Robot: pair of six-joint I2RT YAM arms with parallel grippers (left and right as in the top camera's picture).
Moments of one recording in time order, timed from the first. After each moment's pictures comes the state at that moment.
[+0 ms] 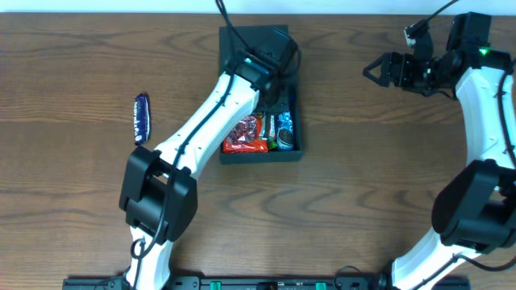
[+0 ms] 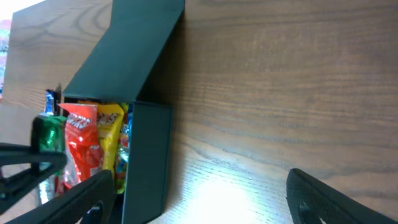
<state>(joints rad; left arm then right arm) -0.58 2.07 1.88 -1.04 0.03 -0.53 -0.21 1.91 1.69 -0.95 -0.65 -0.06</state>
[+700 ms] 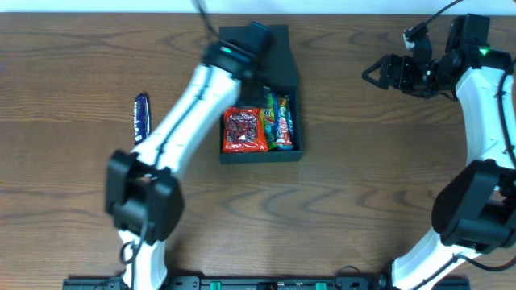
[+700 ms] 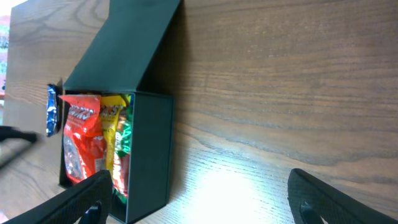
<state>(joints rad) -0.43 1.99 1.90 -1.23 -0.17 -0.52 -0.21 1.91 1.69 -0.98 -0.65 -0.06</state>
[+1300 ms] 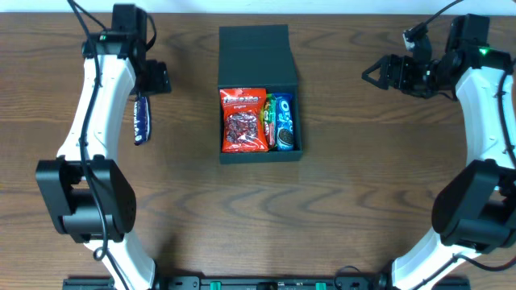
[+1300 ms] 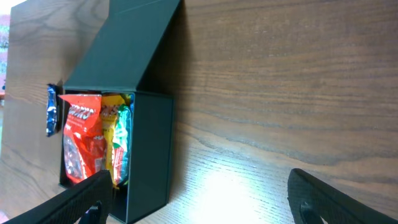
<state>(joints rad) 0.01 1.94 1.72 -1.07 -0.19 -0.20 -0.21 1.91 1.69 -0.98 -0.65 -0.06</state>
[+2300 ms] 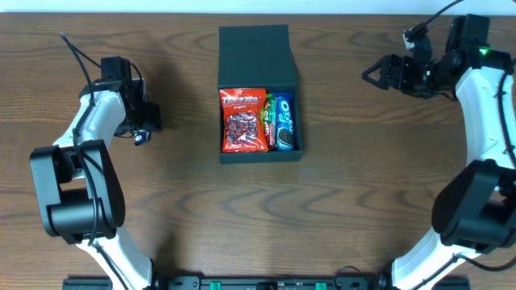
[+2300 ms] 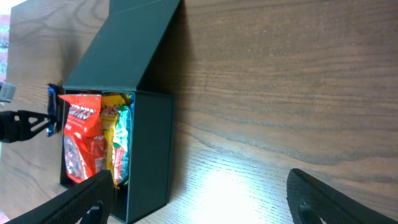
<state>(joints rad) 0.14 1.95 1.31 -0.70 0.01 0.01 -0.21 1.91 1.69 -0.98 -0.65 -0.06</state>
